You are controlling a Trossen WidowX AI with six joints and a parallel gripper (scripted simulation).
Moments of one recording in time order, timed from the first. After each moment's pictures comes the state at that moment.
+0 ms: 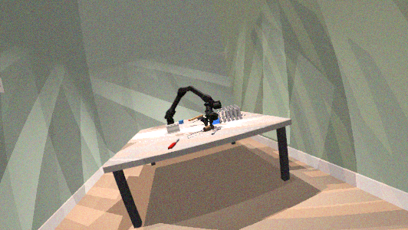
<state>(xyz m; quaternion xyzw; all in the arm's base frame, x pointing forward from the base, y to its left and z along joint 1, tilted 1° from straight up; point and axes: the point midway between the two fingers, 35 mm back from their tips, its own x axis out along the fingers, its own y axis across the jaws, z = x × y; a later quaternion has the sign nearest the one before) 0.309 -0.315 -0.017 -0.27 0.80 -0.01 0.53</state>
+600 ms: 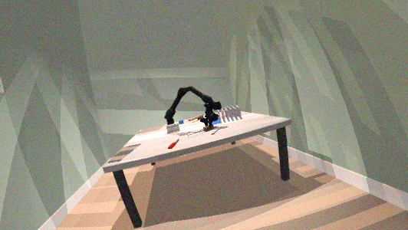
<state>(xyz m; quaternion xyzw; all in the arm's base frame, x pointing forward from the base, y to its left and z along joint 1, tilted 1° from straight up) 0.307 -0.313 -0.021 -0.27 0.81 0.00 0.52</state>
